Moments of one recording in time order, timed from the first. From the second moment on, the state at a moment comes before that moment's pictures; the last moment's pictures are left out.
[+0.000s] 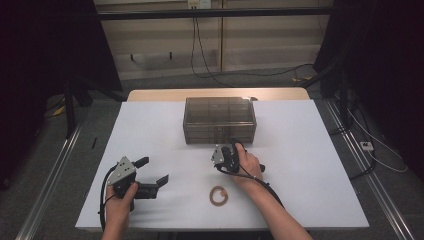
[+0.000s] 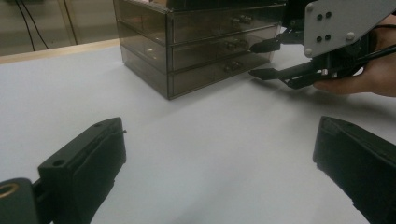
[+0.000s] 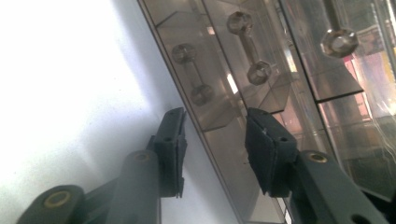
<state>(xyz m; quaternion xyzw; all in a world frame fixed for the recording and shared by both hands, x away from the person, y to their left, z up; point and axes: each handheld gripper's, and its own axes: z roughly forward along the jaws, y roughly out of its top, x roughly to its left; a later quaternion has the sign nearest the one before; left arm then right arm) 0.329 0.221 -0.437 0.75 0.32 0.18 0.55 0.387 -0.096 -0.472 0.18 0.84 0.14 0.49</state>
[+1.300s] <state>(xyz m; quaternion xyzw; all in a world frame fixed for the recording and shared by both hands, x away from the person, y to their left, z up) 0.330 0.222 -0.437 0.75 0.32 0.18 0.54 0.397 -0.083 -0.480 0.10 0.85 0.10 0.50</state>
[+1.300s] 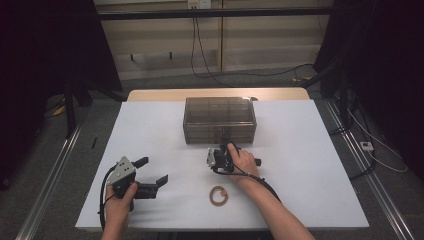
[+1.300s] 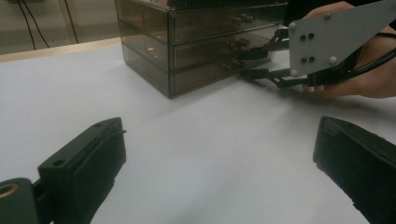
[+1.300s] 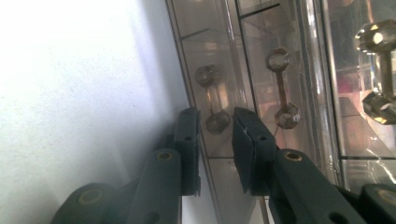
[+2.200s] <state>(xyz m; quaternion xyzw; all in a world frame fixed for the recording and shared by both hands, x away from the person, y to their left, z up) 0.330 0.222 -0.438 0.75 0.32 0.18 0.54 0.397 -0.077 -0.480 0.09 0.85 0.08 0.51</state>
